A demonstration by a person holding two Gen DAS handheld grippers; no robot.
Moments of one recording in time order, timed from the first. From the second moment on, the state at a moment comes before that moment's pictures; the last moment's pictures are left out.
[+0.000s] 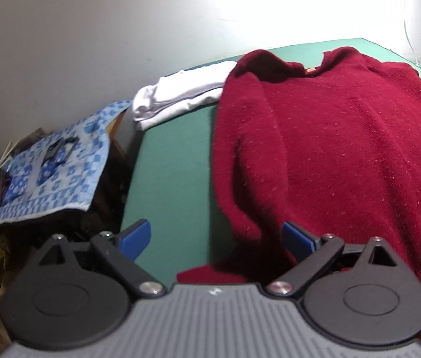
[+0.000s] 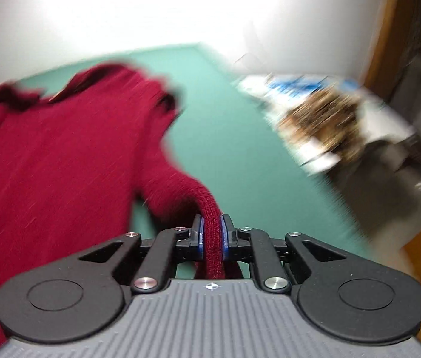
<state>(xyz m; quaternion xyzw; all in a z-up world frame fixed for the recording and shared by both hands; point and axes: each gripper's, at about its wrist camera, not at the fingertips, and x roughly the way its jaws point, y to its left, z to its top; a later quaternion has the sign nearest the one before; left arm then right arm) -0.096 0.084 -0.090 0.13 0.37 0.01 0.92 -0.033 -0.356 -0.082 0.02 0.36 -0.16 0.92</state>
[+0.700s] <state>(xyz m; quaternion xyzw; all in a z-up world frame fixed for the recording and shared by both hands) -0.142 0.026 -0.110 0.01 0.47 -0.01 0.88 -0.085 -0.356 -0.098 0.06 0.49 0.25 0.83</state>
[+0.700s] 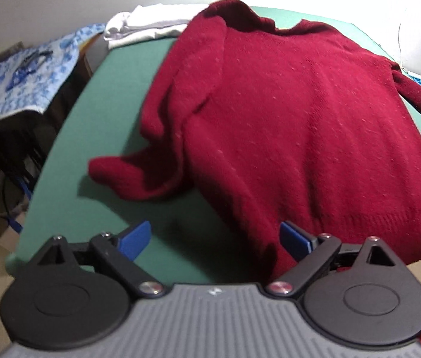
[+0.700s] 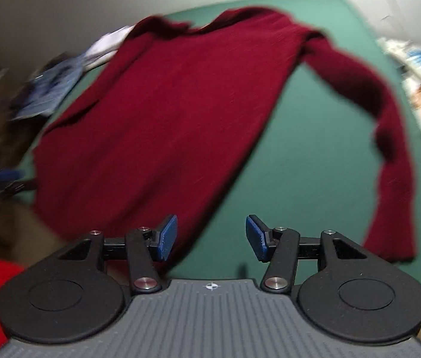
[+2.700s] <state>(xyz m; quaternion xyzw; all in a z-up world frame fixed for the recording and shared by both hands) -0.127 0.041 -0.030 -0.10 0.47 -0.03 0.88 -0.105 -0.397 -0.067 0.25 0.44 0.21 0.84</state>
